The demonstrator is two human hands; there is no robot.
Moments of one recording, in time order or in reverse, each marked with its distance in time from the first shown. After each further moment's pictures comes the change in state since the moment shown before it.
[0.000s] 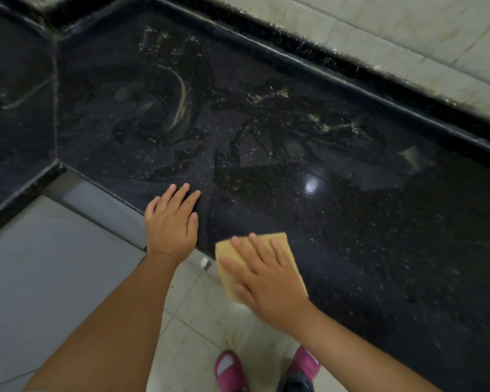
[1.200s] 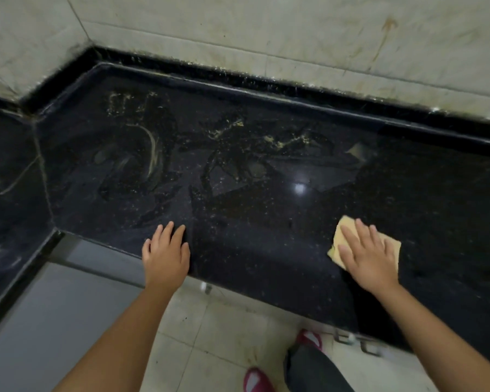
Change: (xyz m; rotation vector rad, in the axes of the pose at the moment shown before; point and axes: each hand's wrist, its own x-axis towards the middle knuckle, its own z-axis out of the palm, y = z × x) left_hand 0.000 0.025 -0.029 -0.029 -0.163 -0.085; right_hand -0.093 0.135 -0.030 0.266 -0.094 0.885
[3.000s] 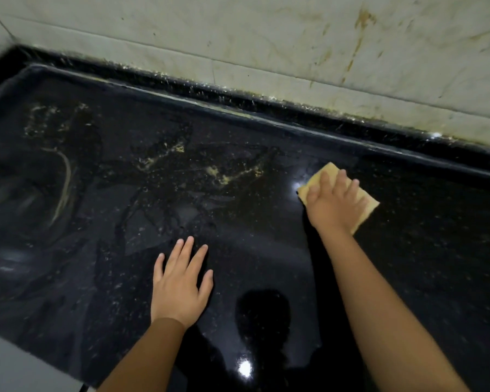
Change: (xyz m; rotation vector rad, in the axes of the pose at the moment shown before) left_hand 0.062 0.170 0.066 0.082 -0.057 0.161; right_hand 0.233 0.010 -0.073 0.200 0.097 0.155
